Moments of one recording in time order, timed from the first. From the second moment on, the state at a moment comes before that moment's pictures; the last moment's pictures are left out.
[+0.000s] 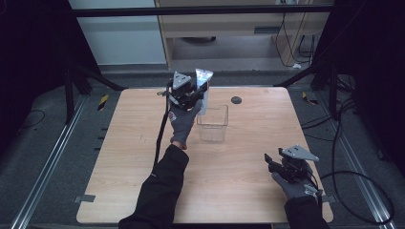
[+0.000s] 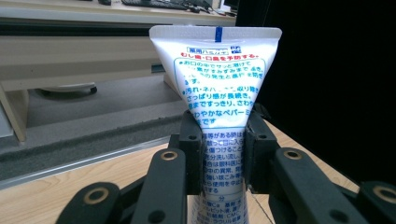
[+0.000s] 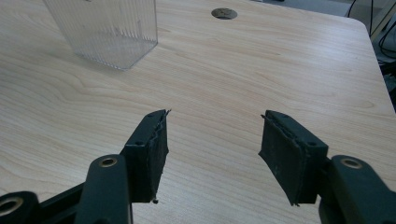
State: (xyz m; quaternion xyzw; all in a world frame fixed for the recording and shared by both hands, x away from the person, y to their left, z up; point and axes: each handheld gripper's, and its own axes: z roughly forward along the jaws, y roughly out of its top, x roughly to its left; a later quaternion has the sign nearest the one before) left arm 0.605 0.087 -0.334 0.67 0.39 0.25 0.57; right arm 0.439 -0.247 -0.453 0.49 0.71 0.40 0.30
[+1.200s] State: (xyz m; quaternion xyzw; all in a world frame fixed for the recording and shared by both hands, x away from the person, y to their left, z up) left arm 0.628 0.068 -0.394 0.70 0.41 0.23 0.54; right arm 0.440 -0.245 -0.455 0.49 0.72 0.40 0.29
